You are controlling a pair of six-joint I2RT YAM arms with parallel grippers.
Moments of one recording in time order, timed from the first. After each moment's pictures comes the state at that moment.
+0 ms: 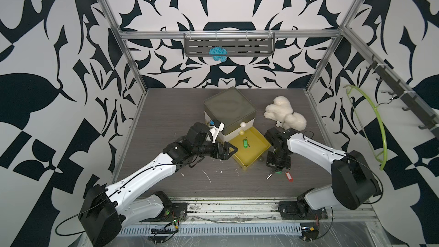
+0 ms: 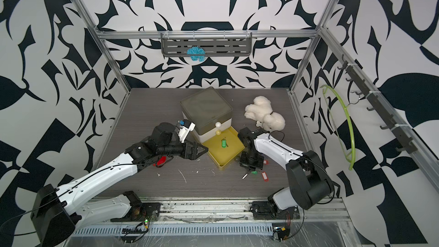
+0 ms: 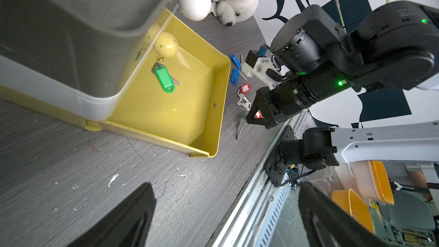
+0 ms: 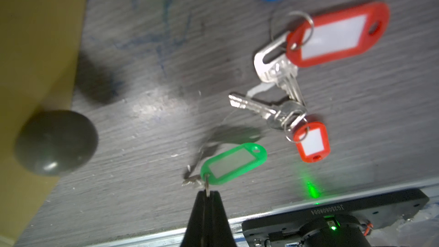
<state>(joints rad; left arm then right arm) -0.77 1.11 0.81 -0.29 0.44 -0.55 0.46 1.46 0.86 -1.09 -0.11 0.78</state>
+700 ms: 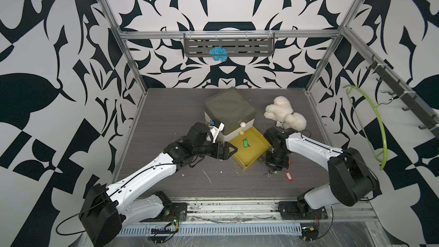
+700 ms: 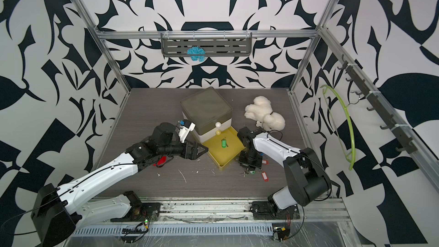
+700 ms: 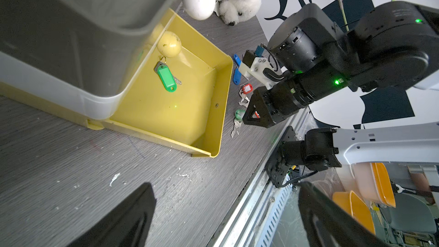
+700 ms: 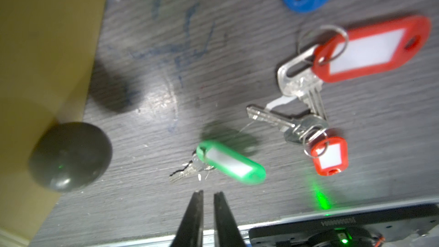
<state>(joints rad) -0.77 1.12 0.81 -0.29 0.43 -0.56 0.45 1.47 0.86 -1.05 -0.14 0.76</state>
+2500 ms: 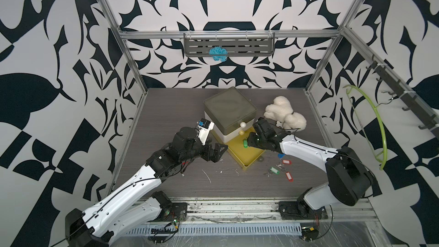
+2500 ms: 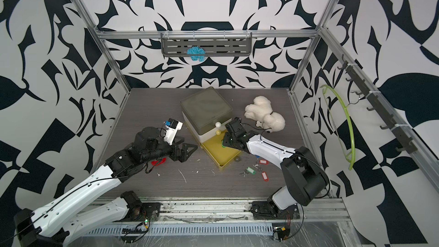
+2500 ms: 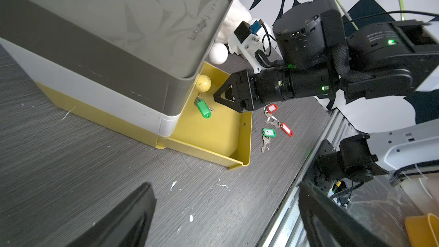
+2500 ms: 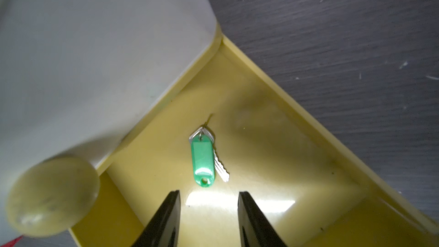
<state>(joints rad) -0.77 0.89 0.79 -0.40 0.22 -0.37 0.58 1.51 0.86 -0.33 0.05 0.76</state>
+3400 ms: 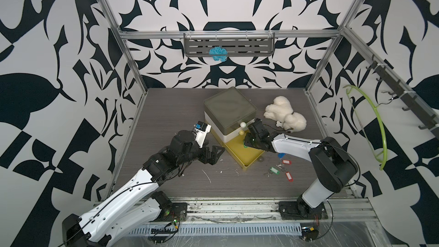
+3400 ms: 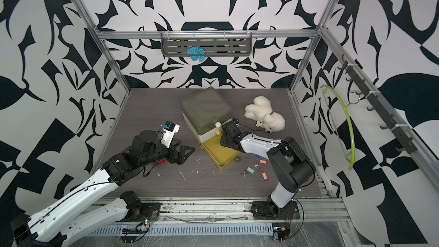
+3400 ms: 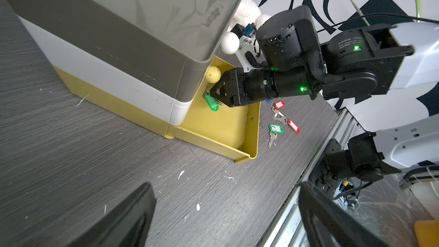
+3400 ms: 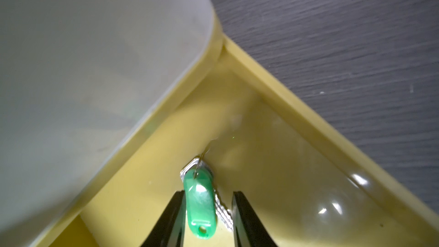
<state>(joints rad) -0.77 0.84 0.75 -0.43 0.18 -0.37 0.60 1.65 0.86 -0.20 0.10 0.79</state>
